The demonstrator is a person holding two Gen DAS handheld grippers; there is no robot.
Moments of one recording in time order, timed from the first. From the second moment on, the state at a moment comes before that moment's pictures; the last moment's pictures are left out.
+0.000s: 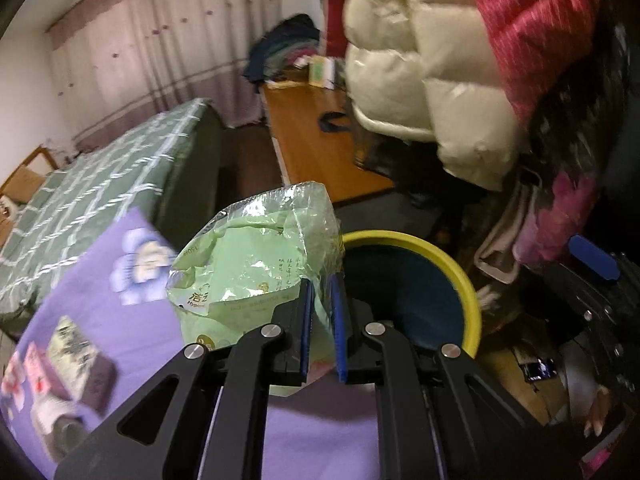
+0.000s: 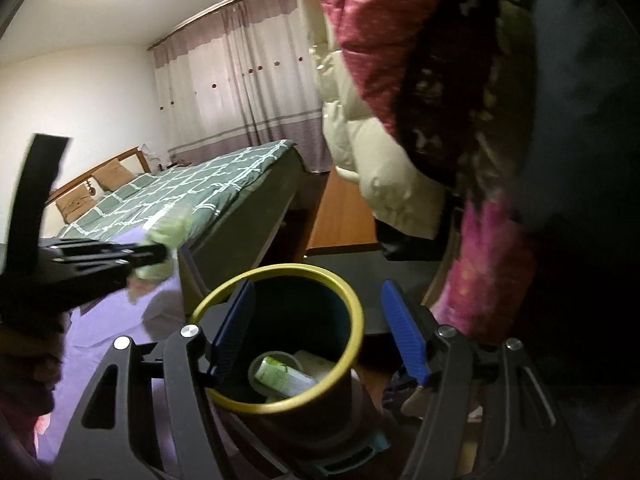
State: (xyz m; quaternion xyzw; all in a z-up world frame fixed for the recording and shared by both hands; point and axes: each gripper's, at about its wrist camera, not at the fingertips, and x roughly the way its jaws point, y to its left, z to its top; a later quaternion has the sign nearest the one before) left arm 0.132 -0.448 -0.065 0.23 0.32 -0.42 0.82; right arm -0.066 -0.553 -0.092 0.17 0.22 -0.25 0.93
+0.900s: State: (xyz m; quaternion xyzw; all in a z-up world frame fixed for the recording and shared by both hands) left arm 0.125 -0.509 -0.143 0.26 0.41 -0.44 0.75; right arm -0.099 -0.560 -0.082 0.17 0.20 -0.28 0.92
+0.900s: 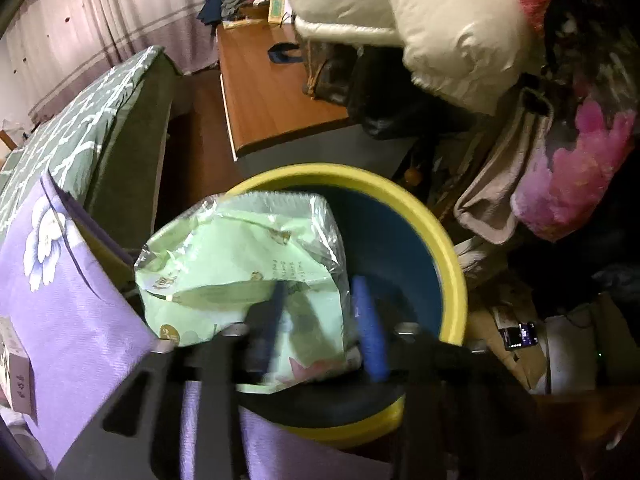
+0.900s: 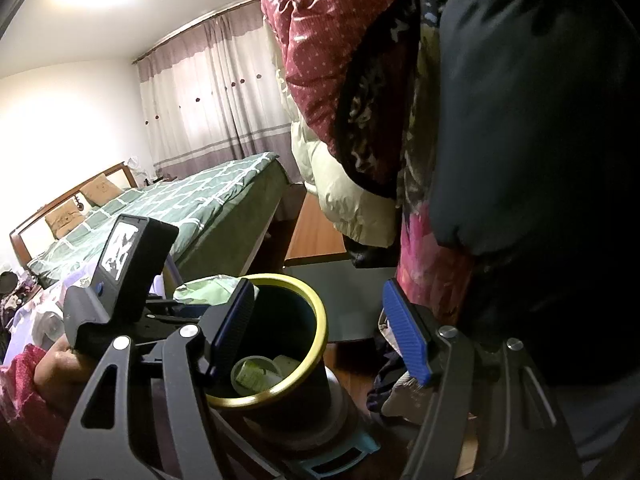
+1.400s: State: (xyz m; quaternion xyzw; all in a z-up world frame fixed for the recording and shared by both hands) left arm 0.131 -0.444 -0.091 0.22 0.37 -0.43 0.79; right arm -0.101 -0.558 -0.078 0.17 0.19 -0.29 0.92
